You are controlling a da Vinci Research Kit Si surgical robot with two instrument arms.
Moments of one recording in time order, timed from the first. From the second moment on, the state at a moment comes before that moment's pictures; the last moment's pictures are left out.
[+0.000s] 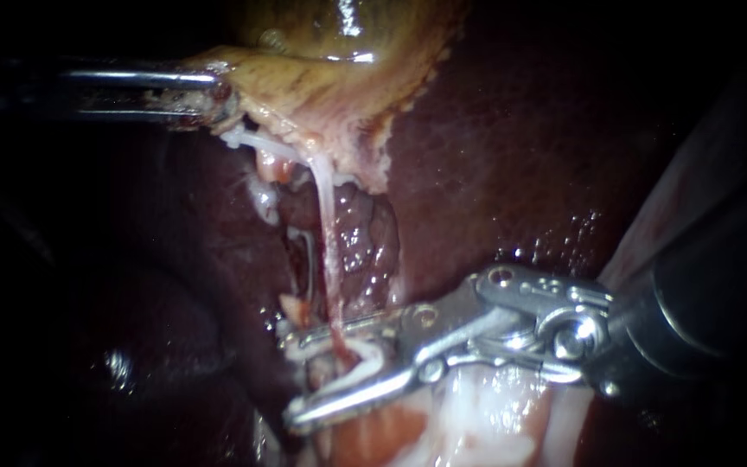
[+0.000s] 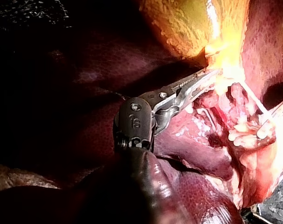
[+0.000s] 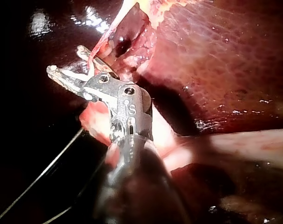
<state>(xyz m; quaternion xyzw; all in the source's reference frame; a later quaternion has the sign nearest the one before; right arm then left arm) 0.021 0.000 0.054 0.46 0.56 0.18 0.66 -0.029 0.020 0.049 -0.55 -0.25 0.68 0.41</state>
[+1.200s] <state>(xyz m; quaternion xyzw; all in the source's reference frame) 0.020 0.003 0.054 0.48 0.52 0.20 0.67 -0.029 0.020 0.049 -0.55 -0.25 0.68 0.41</state>
